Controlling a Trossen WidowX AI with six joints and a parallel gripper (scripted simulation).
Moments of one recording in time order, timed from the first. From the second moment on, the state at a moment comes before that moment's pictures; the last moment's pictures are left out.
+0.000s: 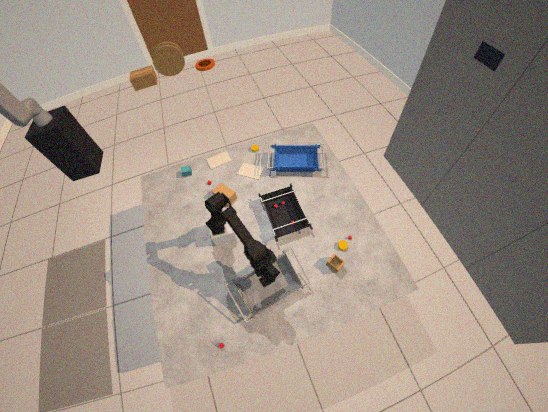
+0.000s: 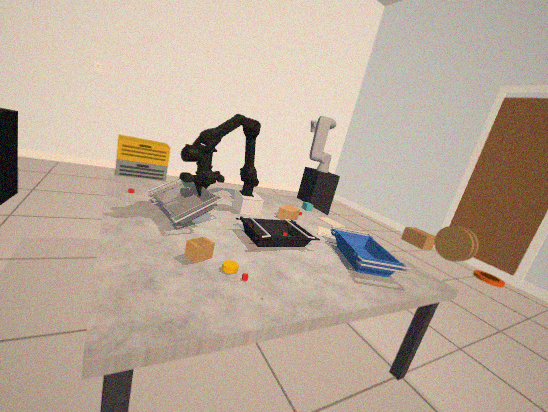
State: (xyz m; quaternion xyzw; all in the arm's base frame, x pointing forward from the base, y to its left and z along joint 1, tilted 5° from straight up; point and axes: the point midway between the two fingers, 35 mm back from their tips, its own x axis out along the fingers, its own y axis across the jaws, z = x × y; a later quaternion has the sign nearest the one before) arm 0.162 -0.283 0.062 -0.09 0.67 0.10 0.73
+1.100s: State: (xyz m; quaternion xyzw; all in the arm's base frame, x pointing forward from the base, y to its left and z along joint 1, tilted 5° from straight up) arm 0.156 -0.283 0.140 -0.10 0.67 0.09 0.73
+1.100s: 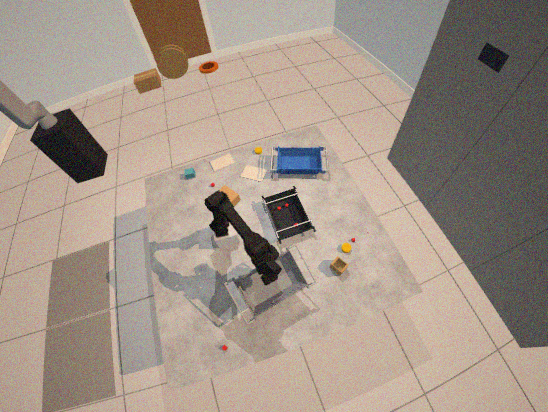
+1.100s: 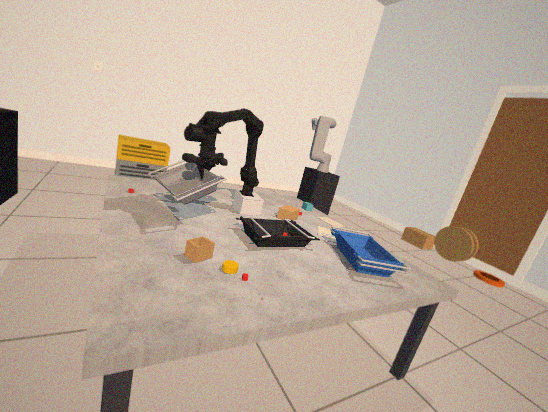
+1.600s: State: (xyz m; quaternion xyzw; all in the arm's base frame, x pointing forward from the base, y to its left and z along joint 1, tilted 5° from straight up) arm 0.171 -0.274 0.141 -0.12 0.67 0.11 0.73
